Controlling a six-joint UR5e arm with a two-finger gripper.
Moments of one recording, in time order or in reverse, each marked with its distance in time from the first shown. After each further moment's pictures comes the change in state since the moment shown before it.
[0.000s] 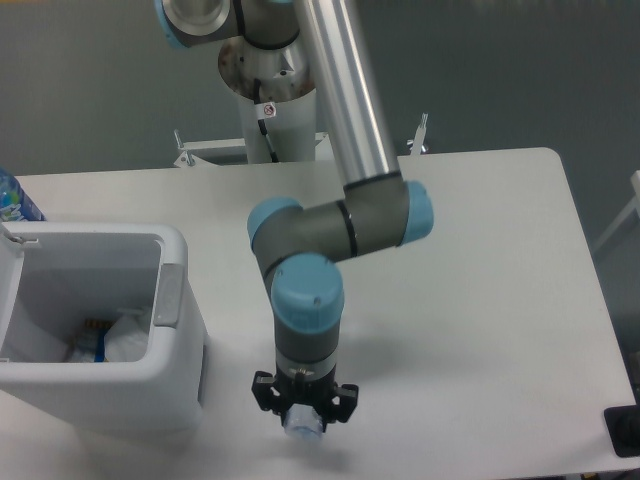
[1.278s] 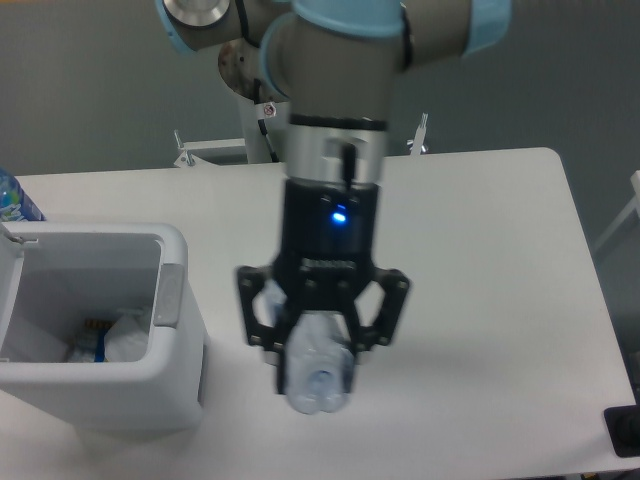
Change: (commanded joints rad) arm -0.034 0.210 0.120 0.014 -0.206 -0.465
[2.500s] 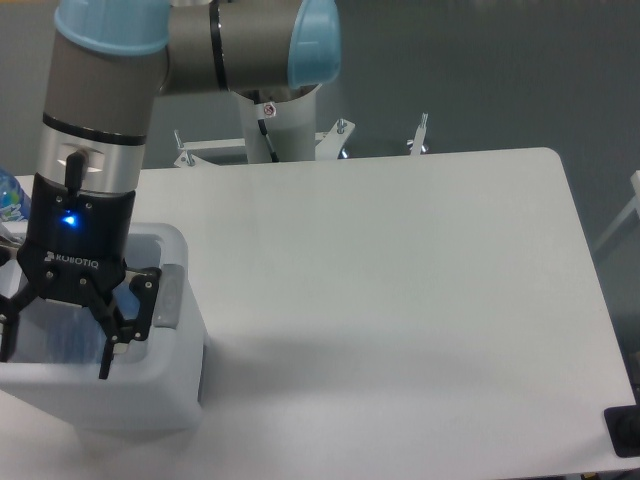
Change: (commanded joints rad) arm -0.206 -0.003 -0.066 0.002 0.006 -0.032
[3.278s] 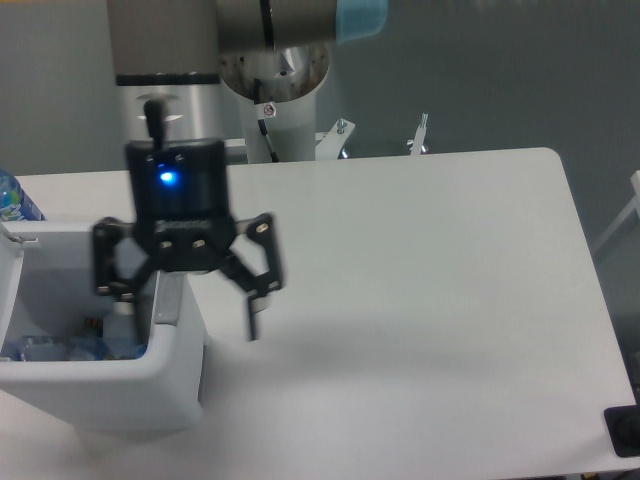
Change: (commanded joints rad) arm 0.101 0.090 -0.066 -0.060 0.506 0.391
